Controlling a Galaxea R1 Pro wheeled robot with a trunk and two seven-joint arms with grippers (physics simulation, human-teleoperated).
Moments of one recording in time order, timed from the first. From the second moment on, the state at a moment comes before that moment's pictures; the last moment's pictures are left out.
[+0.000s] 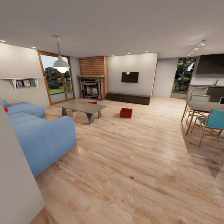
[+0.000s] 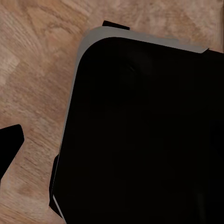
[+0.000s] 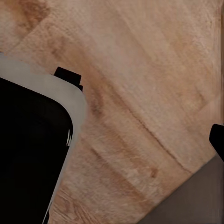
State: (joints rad) left arm 0.00 0.01 0.00 -0.03 0.25 -0.06 0.00; right arm -0.11 -0.06 0.51 0.03 -0.10 -0.12 -0.09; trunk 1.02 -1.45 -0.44
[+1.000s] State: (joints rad) left arm 0.00 0.01 0.00 -0.03 0.25 -0.06 0.00; right arm -0.11 -0.06 0.51 0.03 -0.10 -0.12 -0.09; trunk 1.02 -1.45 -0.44
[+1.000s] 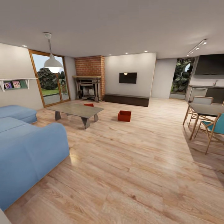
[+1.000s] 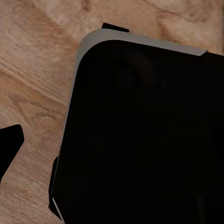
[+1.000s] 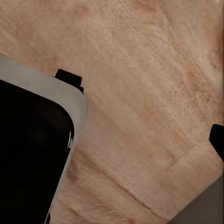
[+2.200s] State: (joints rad) left arm 0.00 0.01 0.00 -0.03 0.25 -0.06 0.00; right arm -0.11 -0.06 0.51 0.03 -0.10 -0.12 -0.09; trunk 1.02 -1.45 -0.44
